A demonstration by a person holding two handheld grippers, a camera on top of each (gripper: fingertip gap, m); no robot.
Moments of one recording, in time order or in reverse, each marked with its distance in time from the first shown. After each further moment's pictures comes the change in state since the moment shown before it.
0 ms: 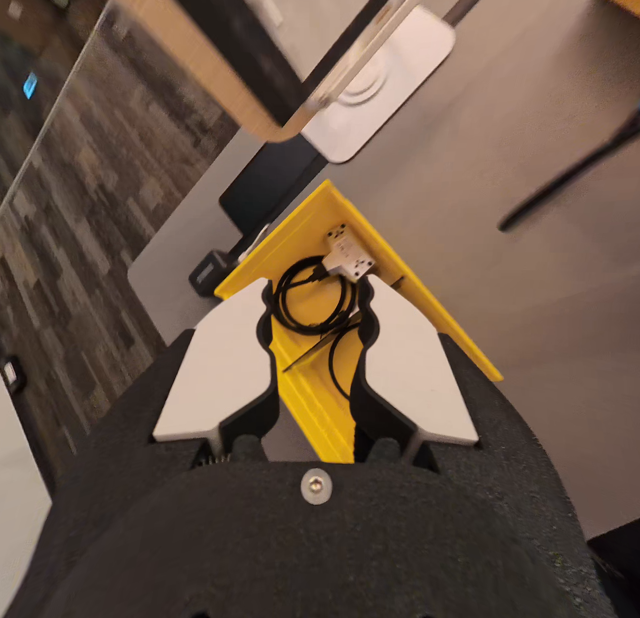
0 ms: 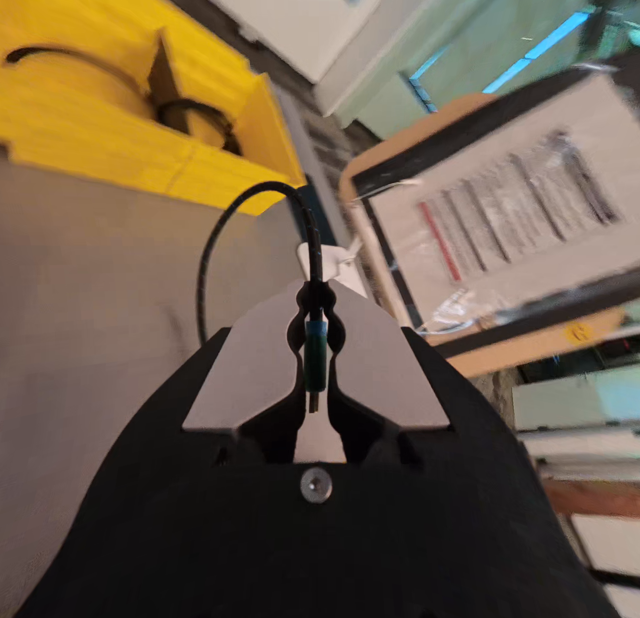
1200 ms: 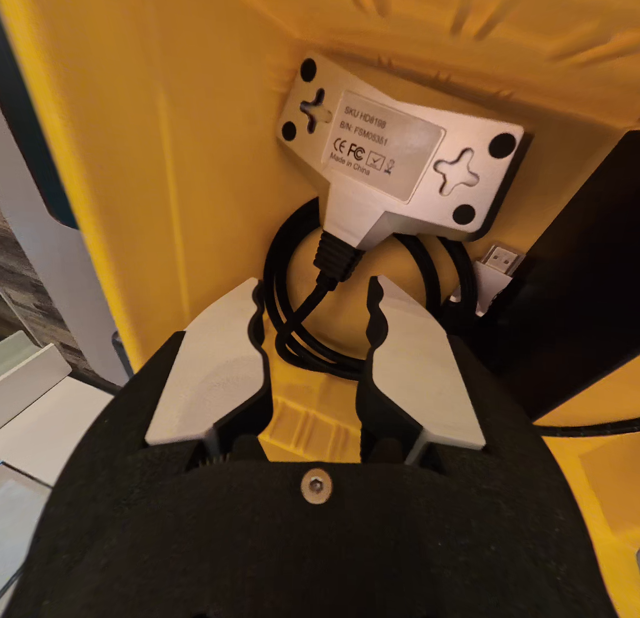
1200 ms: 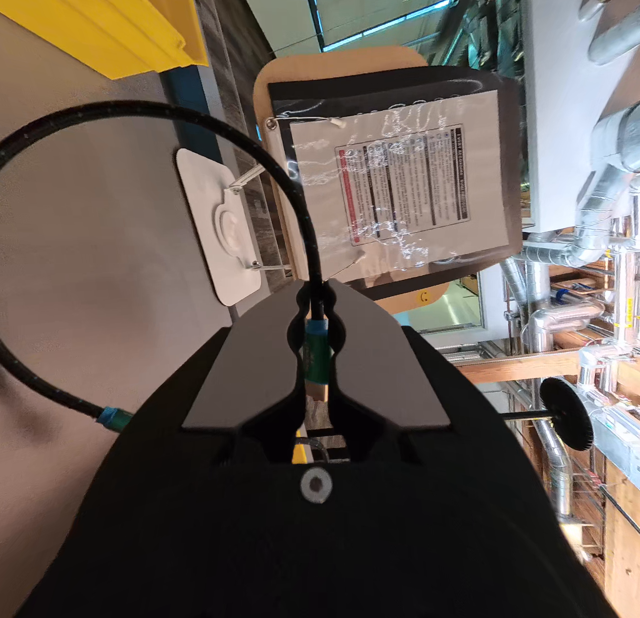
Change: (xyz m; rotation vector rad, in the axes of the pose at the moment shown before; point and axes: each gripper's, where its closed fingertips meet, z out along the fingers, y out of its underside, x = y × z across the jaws) left arm -0.016 0.126 0.221 -0.419 0.223 0.590; right arm 0.023 0.026 0.013 -0.262 0.401 -0.399
